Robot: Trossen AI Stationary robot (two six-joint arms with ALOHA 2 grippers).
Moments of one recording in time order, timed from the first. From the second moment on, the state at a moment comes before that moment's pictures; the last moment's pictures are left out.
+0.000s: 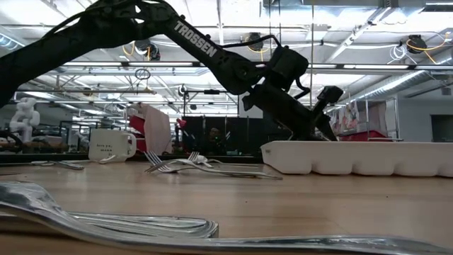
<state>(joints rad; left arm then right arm) 0.17 2.52 1.95 0.07 0.00 -1.17 -0.50 0.82 1.56 -1.28 -0.16 -0.01</state>
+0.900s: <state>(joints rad) 0.20 2.52 1.95 0.08 0.13 -1.17 -0.50 0.82 1.56 -1.25 -0.16 0.00</state>
